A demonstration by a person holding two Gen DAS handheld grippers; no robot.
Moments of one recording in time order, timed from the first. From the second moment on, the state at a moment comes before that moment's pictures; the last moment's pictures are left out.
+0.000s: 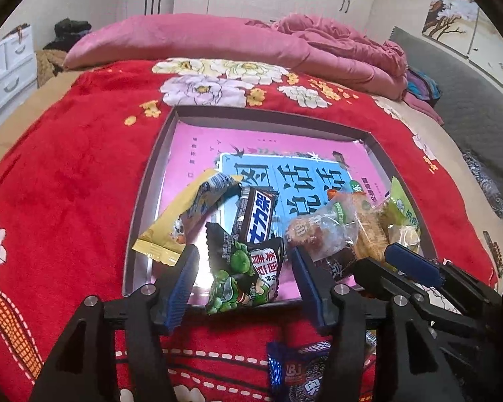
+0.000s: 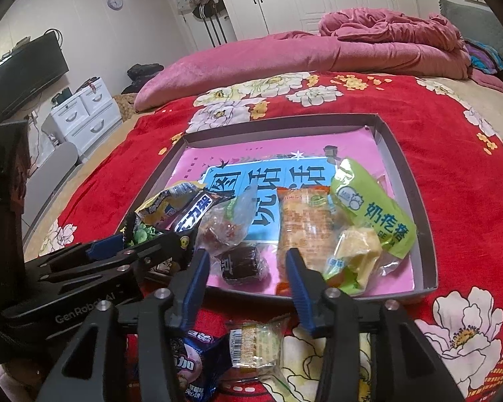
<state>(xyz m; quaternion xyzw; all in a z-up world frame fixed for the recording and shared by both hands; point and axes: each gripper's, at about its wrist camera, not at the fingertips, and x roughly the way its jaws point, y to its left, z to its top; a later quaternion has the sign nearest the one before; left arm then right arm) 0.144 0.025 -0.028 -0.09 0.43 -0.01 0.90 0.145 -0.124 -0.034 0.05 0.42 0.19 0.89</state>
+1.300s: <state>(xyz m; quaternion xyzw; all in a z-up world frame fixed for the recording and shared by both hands) 0.100 0.019 -0.013 -0.08 0.46 -0.05 0.89 0.119 -0.159 -0.012 0.07 0.39 0.18 0.90</state>
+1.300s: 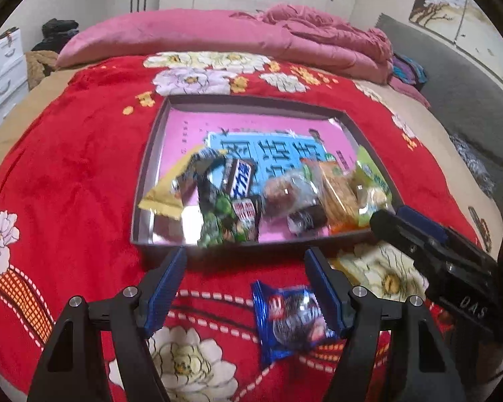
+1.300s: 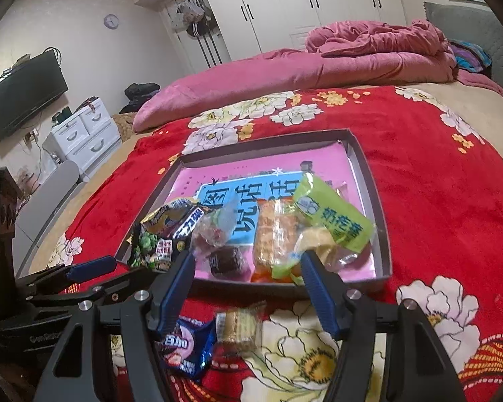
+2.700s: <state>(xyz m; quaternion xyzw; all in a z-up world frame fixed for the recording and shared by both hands) 0.096 0.003 -0.058 -0.09 0.57 -0.06 0.81 0.120 -0.153 -0.056 0.08 0.50 0.20 0.84</state>
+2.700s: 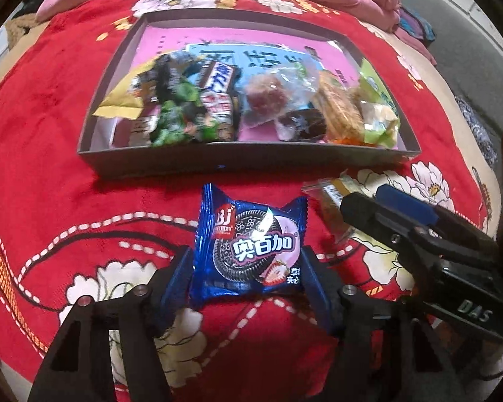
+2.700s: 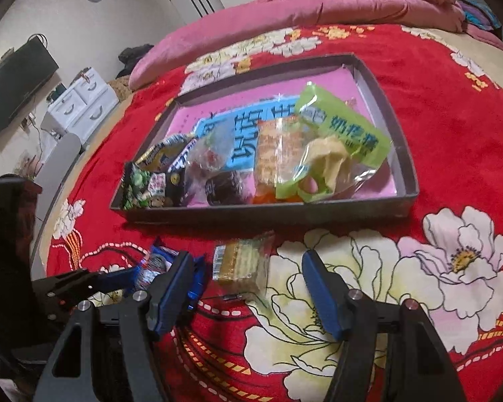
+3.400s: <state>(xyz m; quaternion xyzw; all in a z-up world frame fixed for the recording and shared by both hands) 0.099 0.010 -0.063 -0.08 0.57 -0.06 0.81 0.121 -0.121 -0.066 -0.01 0.50 0.20 0.84</state>
